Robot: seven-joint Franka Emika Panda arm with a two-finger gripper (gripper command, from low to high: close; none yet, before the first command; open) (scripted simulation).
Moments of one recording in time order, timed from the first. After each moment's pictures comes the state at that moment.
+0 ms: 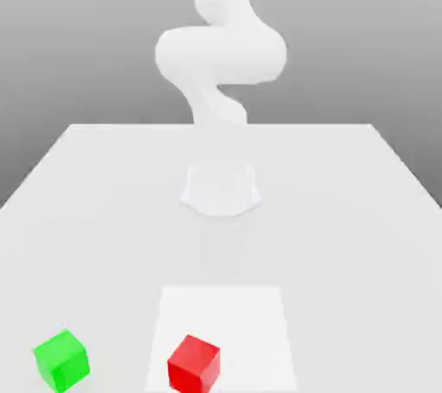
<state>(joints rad) -0.03 -0.71 0.02 -2.31 -0.01 2.33 0.84</state>
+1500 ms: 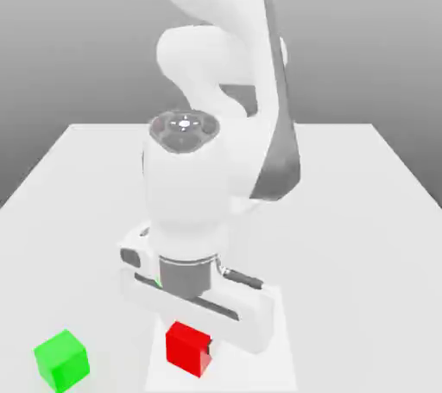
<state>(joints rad) -0.20 0.22 0.01 -2.42 -0.01 2.64 1.29</state>
